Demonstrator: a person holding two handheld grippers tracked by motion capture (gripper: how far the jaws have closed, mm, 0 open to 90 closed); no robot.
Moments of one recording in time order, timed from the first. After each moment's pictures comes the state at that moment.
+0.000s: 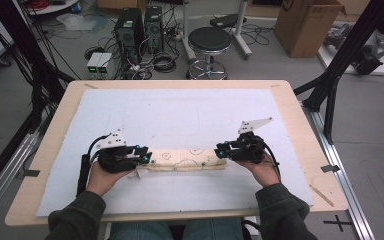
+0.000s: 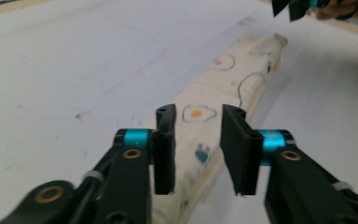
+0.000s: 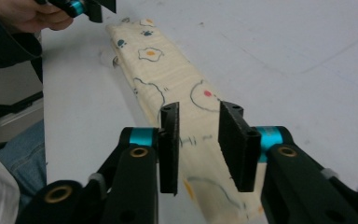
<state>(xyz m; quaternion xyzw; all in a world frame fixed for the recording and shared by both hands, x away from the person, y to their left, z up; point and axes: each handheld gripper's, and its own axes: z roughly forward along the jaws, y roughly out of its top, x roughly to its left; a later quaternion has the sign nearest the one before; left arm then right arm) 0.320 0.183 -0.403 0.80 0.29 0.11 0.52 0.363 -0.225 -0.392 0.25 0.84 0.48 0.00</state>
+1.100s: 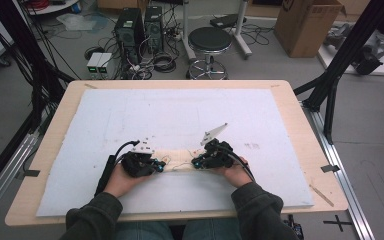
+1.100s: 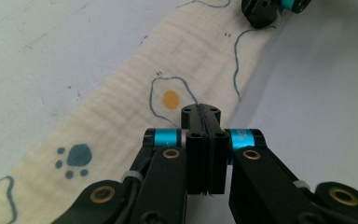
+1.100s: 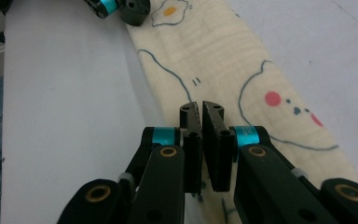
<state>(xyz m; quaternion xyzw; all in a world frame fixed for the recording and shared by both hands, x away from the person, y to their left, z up) 0.327 0.139 -0.434 0.87 0.27 0.07 0.41 0.367 -0.145 -0.426 0.20 0.91 0.37 -0.02</state>
